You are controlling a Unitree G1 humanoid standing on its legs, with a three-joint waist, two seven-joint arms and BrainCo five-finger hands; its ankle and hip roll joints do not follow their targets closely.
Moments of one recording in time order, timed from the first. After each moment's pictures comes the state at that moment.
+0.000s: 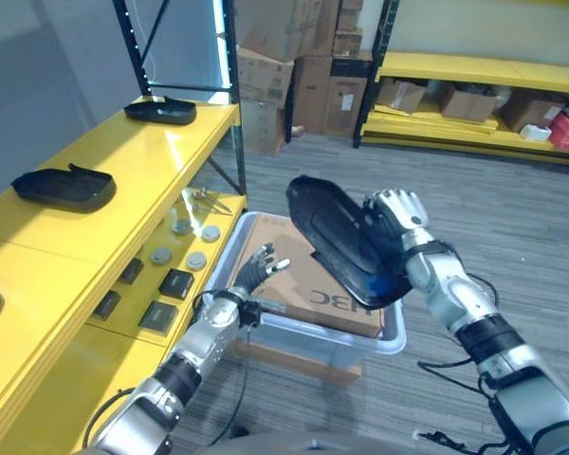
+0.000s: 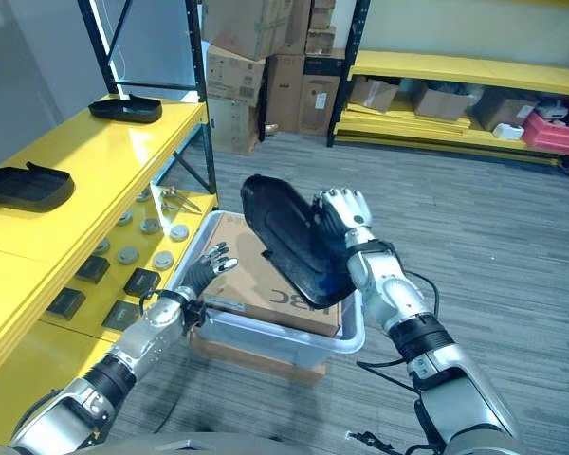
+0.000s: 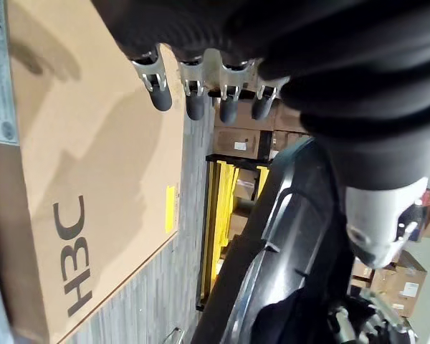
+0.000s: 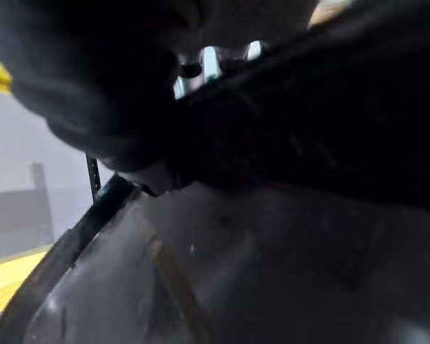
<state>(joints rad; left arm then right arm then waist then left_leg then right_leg) -0.32 0.15 -0.53 0.50 -0.46 0.00 0.06 -0.45 -0.63 0.41 0.29 -0.75 0.02 -0.29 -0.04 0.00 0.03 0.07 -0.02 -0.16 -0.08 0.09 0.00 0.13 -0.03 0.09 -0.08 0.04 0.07</state>
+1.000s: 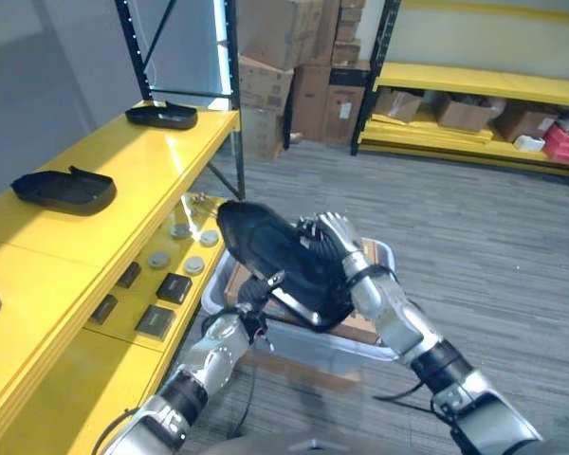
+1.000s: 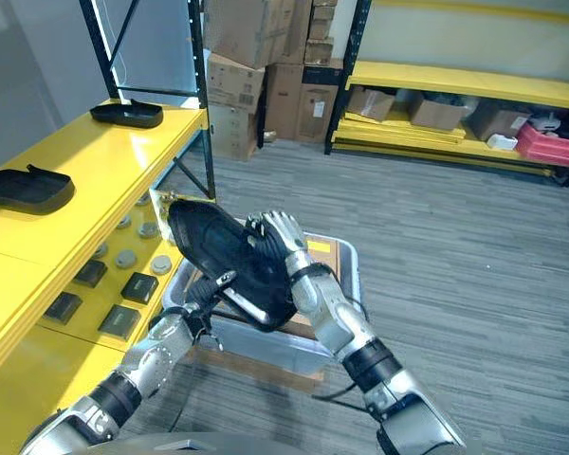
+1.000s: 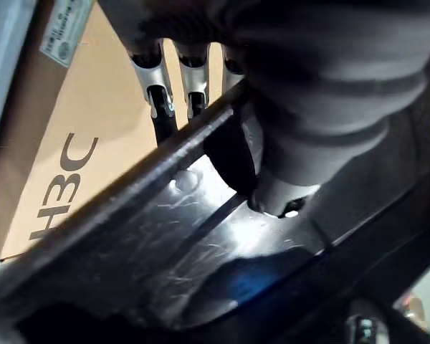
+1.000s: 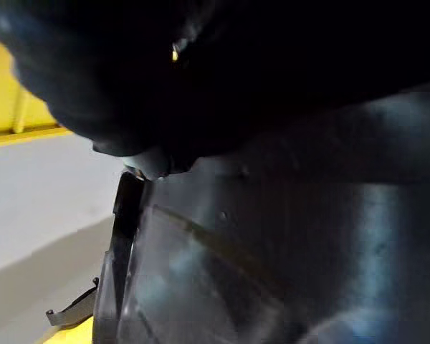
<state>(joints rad) -0.21 0.10 -0.51 0.44 -0.84 0.00 0.14 -0.32 -0.43 0.50 0.09 -0.52 -0.02 -0.24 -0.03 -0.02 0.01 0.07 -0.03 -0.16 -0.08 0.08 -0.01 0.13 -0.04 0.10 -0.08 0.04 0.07</state>
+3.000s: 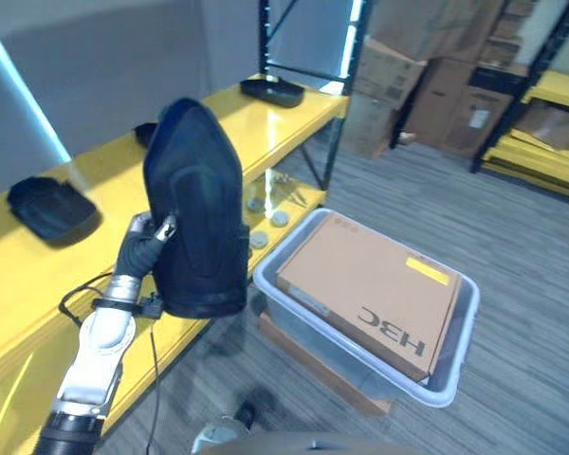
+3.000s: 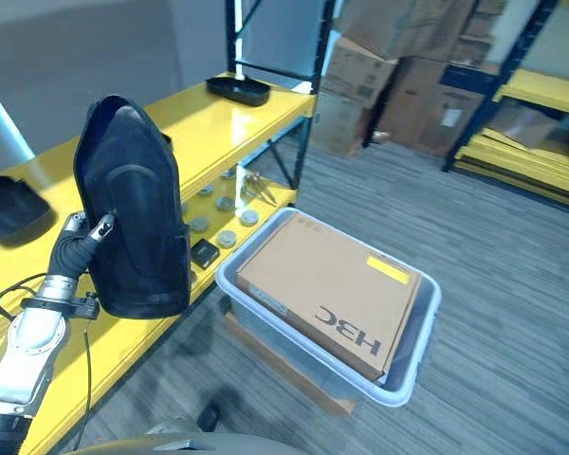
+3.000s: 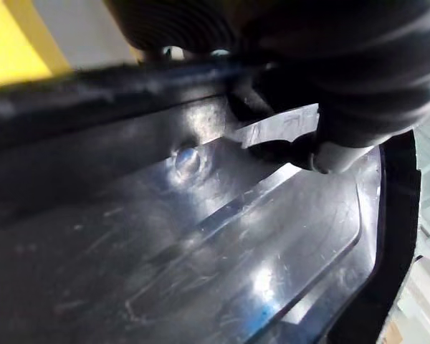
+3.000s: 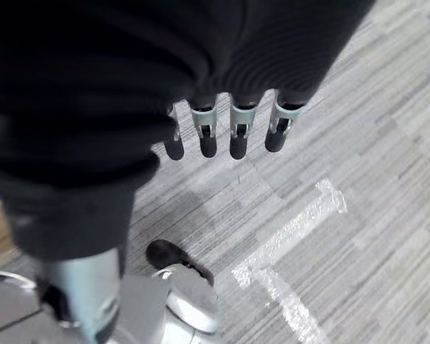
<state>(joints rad) 0.03 0.45 -0.03 -0.21 -0.09 -0.18 0.07 0.08 -0.27 0.23 1.41 -0.12 -0.01 -0.02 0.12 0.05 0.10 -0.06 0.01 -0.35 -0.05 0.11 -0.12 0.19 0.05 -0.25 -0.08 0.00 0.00</state>
